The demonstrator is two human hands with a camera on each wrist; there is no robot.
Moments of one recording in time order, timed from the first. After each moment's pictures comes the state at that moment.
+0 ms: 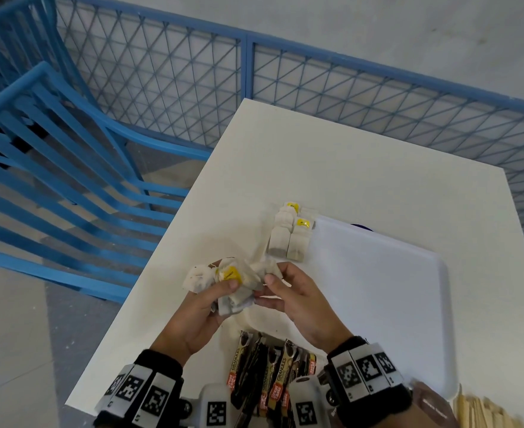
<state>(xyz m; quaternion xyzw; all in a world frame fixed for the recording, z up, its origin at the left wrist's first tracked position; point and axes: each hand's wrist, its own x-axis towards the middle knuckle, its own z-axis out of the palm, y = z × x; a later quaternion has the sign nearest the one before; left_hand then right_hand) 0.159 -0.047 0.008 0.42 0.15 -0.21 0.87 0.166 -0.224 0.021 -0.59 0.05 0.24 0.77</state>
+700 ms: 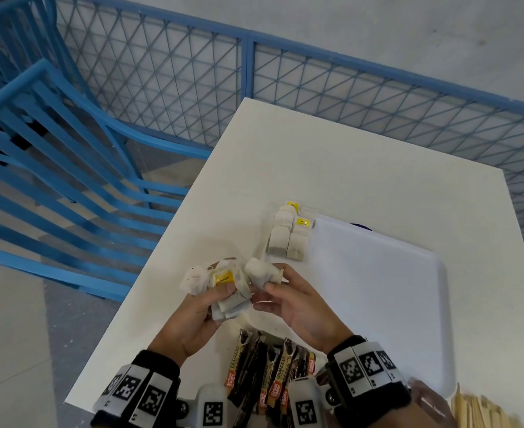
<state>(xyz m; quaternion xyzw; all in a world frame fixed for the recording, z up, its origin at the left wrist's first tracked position) 0.153 -0.043 0.005 0.40 0.12 -0.22 0.88 0.166 -0.224 0.020 -0.50 0.06 0.30 0.81</state>
